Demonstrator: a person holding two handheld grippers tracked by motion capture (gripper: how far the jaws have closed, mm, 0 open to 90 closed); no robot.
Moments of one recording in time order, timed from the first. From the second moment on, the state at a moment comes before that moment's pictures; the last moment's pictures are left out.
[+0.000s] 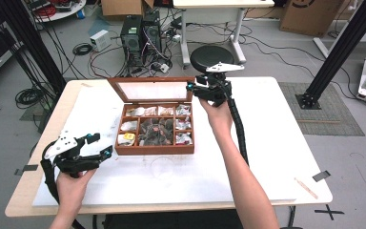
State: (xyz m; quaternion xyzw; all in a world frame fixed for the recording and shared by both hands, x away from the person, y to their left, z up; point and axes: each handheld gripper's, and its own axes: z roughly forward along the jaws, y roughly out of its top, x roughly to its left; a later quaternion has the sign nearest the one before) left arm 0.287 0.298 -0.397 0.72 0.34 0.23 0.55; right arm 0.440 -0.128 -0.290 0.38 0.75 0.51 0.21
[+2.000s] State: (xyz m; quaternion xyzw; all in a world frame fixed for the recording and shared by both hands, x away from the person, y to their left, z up) left arm 0.374 0.198 -0.387 0.79 0.37 0.11 0.47; right arm 0.444 -0.126 -0.292 0.38 0.74 0.52 0.21
